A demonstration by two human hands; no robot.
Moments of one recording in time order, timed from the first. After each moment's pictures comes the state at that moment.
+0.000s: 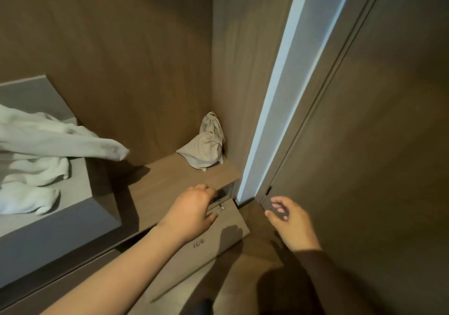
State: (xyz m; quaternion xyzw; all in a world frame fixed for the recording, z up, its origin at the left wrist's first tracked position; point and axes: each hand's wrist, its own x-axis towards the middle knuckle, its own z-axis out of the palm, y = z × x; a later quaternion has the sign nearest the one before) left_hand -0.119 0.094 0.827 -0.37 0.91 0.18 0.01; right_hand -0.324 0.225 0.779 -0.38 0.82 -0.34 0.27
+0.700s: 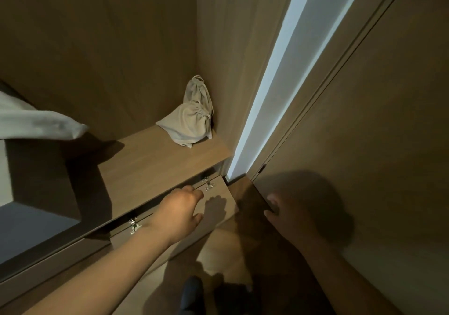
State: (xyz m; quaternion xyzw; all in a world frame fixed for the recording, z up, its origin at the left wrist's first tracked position) left_hand -0.160 0.039 0.699 -0.36 0.90 0.21 0.09; right_hand -0.392 0.171 0.681 -0.45 0.84 -0.05 0.30
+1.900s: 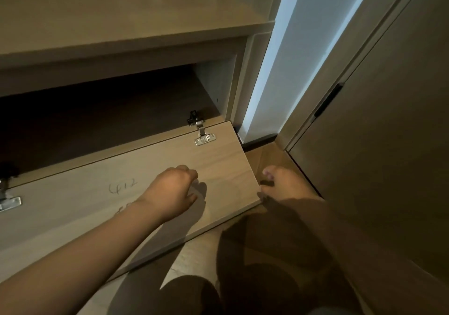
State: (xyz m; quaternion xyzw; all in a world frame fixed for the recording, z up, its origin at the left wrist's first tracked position) left_hand -0.252 0.001 0.062 -0.42 0.89 0.17 0.07; right_hand -0.511 0.074 0.040 -0.52 0.81 -0.02 0.27
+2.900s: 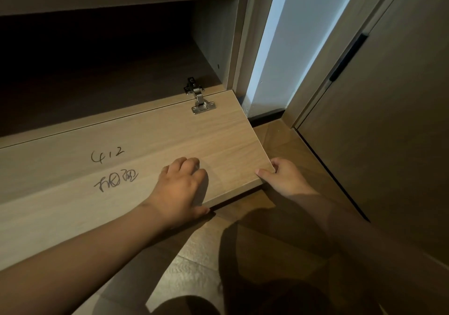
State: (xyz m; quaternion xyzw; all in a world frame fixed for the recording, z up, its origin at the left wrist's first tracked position) left_hand -0.258 0.048 -0.011 -0.40 0.90 0.12 0.07; right_hand -0.518 0.094 -0.048 -0.42 0.79 -0.23 0.37
